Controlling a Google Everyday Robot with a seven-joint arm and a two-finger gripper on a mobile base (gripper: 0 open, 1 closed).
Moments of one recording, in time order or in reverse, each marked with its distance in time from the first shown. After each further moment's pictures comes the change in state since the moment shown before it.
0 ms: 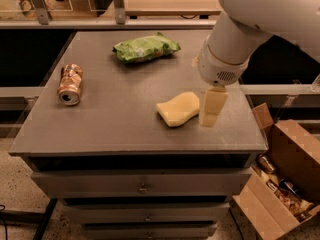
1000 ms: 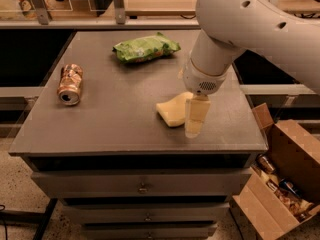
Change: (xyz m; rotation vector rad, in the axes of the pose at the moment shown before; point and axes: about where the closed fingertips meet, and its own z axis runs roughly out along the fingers) arm -0.020 -0.002 0.050 -0.070 -0.037 -0.022
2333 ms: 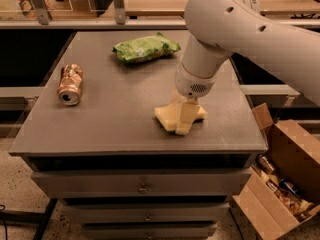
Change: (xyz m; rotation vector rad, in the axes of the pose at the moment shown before) arm -0.010 -0.001 0.023 -0.062 -0.006 -0.009
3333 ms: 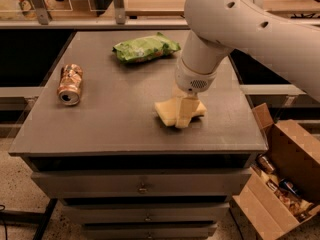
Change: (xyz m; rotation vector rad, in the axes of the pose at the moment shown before) arm -0.007 -0.010 -0.013 0.057 0.000 -0.021
